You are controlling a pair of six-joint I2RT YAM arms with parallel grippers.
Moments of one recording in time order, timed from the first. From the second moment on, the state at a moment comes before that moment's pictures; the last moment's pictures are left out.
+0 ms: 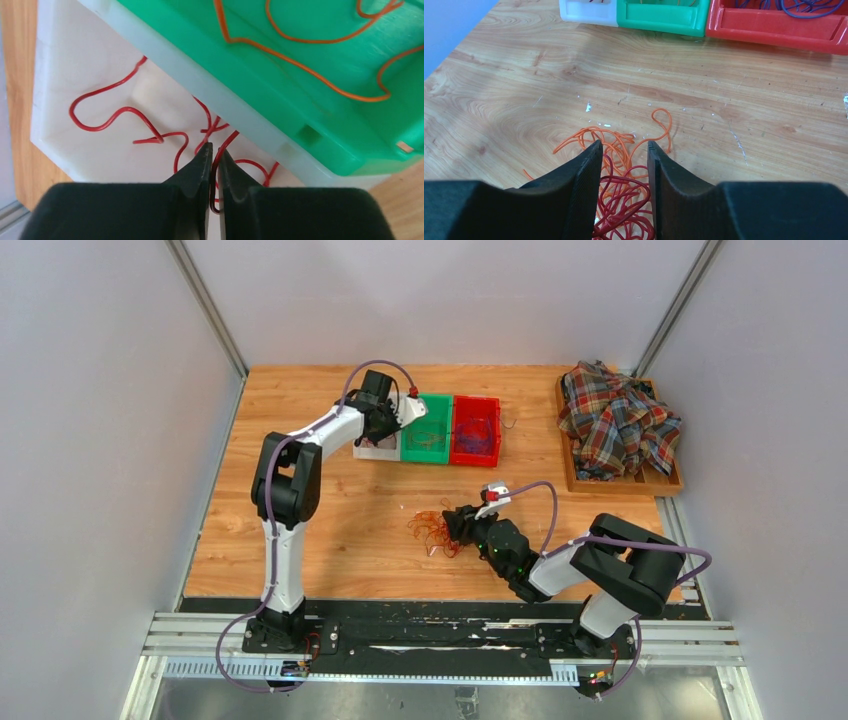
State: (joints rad) left arm -0.34 2.13 1.64 -0.45 0.05 0.81; right arm 0.96 1.59 0.28 1.17 0.41 0.39
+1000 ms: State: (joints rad) left arm -0.43 1.59 1.46 -0.85 0.40 0.74; right arm 0.96 1.48 0.21 1.21 0.48 0.40
